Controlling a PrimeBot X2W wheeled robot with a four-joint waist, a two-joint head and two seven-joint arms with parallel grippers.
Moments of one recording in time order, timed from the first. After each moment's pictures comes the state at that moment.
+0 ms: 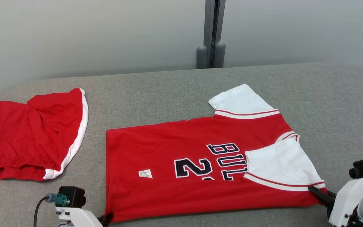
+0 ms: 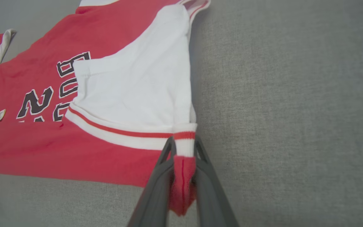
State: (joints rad) left arm -0.30 0.72 -1.07 0.06 -1.30 0.34 0.15; right arm -0.25 -0.53 0.52 0.51 1.06 0.13 0.28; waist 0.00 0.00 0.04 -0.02
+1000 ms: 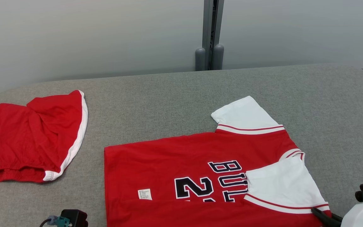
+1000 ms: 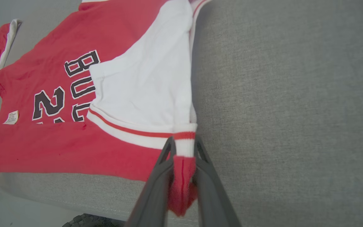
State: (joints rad) left arm -0.19 0.78 -1.08 -0.10 -1.32 0.44 0.15; right arm 0.07 -0.39 0.13 0.18 0.83 0.13 0.51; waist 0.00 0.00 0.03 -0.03
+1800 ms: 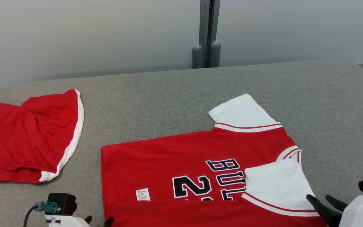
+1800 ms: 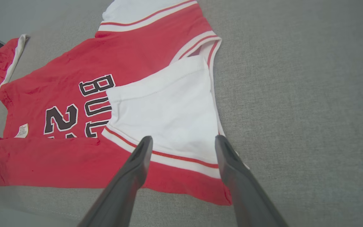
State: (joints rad) left arm -0.24 0.81 -1.05 -0.11 -1.29 0.46 0.12; right arm 0.10 -0.29 -0.01 0.02 0.68 0.13 0.61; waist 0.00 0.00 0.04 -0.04
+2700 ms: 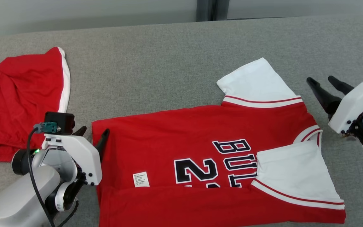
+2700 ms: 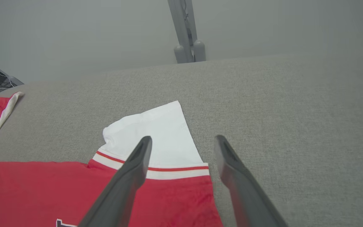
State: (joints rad) left arm -0.61 0.66 -1.01 0.19 -1.13 0.37 0.11; right arm -0.55 -0.37 0.18 0.33 0.66 0.13 0.43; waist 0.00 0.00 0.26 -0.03
